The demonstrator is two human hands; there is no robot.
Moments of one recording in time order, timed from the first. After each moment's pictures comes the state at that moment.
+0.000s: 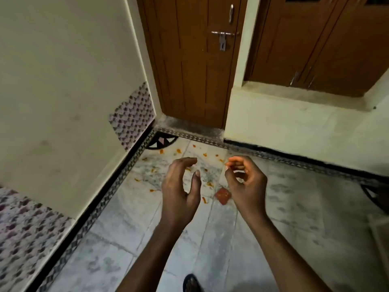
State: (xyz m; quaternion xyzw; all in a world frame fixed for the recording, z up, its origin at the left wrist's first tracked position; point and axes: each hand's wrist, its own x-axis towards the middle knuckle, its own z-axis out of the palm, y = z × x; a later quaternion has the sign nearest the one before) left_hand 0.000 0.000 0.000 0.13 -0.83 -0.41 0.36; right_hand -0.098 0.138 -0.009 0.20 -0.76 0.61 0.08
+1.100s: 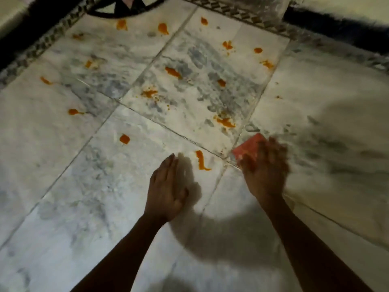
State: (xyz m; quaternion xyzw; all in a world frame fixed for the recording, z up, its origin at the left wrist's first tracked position) left_hand -0.244 -0.128 -1.034 0.24 -0.94 -0.25 0.09; right_hand -0.469 0.067 -1.043 0.21 -0.96 0.18 0.00
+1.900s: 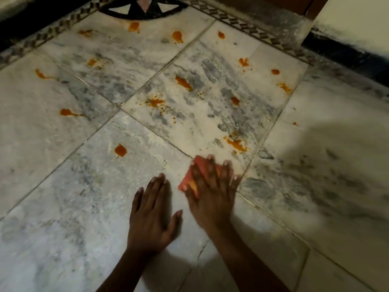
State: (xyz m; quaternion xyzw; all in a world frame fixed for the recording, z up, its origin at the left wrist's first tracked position) left_hand -0.233 -0.144 -1.079 0.32 -0.93 -0.15 0.08; right_hand -0.400 -0.045 -1.079 0.38 -0.92 0.07 -0.06
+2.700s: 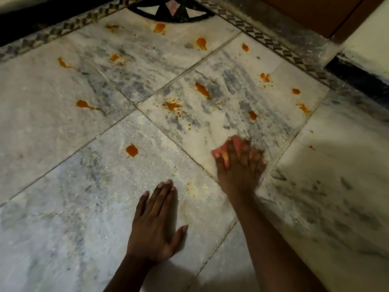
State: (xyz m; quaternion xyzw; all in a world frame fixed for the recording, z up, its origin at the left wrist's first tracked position) left_hand -0.231 -0.146 -1.078 0.30 -0.94 -0.16 0.08; right_hand -0.499 -0.103 -1.083 0.29 -0.95 0.08 -0.07
